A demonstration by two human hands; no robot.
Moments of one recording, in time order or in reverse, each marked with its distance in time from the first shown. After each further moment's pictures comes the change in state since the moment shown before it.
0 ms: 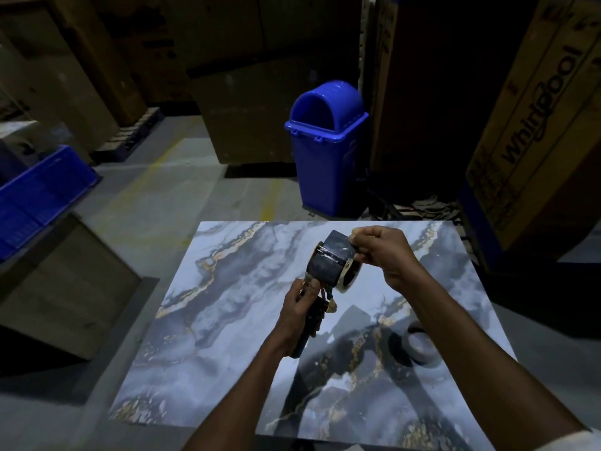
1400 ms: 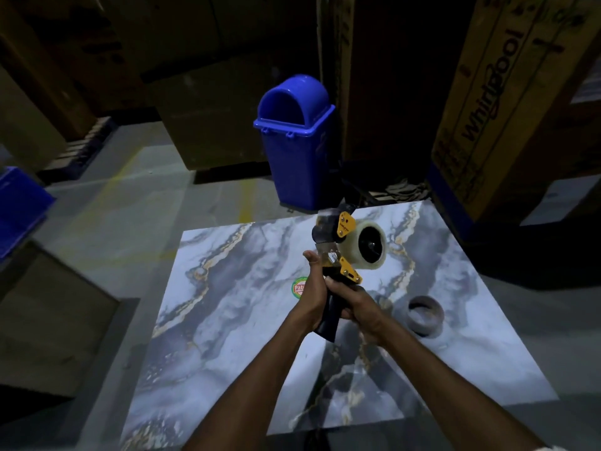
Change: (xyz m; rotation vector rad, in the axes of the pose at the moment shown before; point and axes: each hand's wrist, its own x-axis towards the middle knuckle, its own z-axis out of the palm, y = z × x) left_hand 0.010 0.047 0.023 -0.147 -0.151 -0.295; right_hand -0.064 0.103 0.053 0.137 -0.200 0.144
